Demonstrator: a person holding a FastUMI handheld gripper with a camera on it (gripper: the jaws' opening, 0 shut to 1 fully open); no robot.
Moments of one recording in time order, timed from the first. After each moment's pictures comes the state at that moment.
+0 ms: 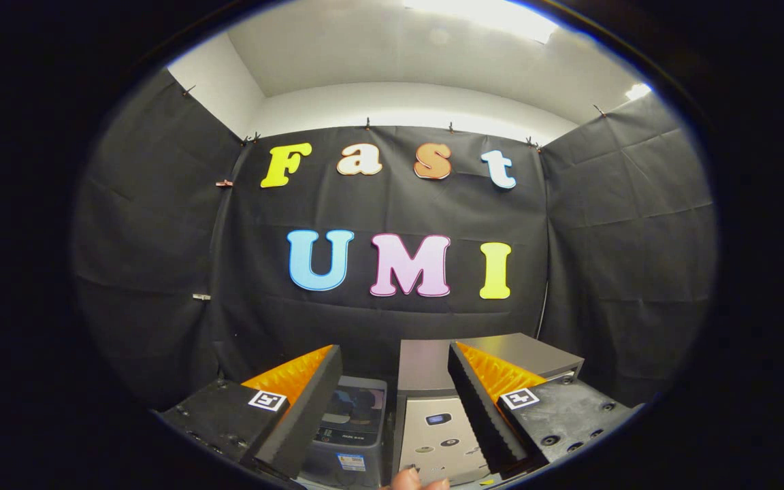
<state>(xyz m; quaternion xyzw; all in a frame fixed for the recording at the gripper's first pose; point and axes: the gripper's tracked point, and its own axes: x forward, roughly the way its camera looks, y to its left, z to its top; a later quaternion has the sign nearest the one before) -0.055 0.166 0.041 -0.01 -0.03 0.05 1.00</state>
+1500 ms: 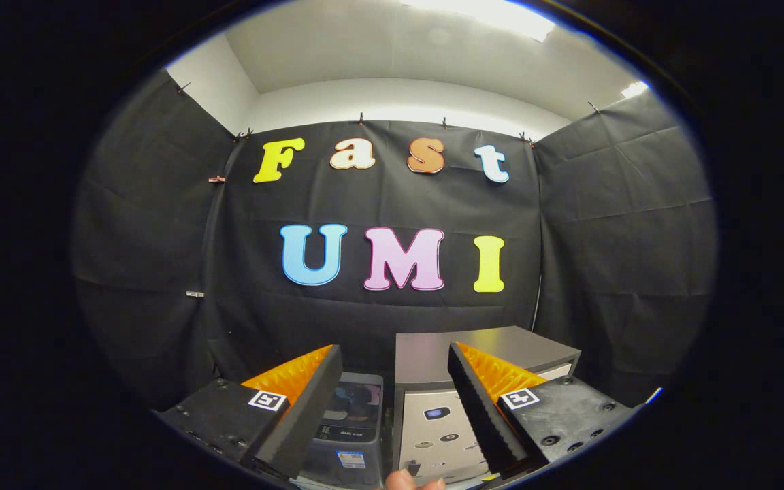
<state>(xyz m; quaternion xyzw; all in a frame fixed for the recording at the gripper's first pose) -0.050 0.159 0.033 0.00 -0.02 0.03 1.00</state>
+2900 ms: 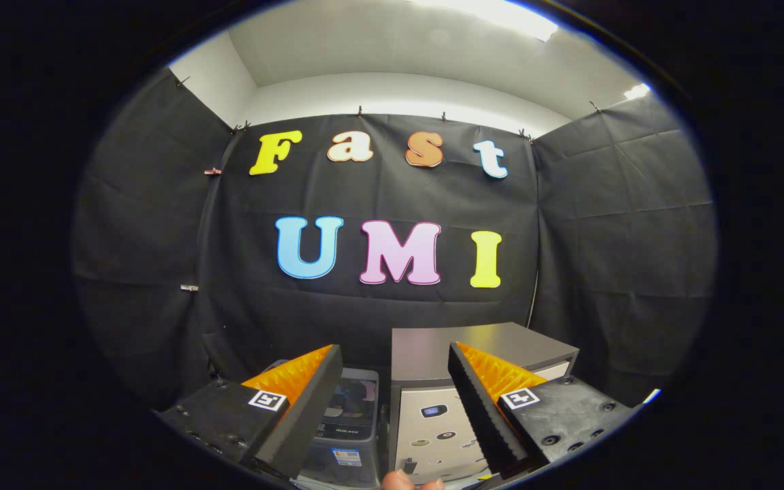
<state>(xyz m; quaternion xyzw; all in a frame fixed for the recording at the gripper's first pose) -0.039 0.156 0.029 -0.01 0.00 0.02 1.00</state>
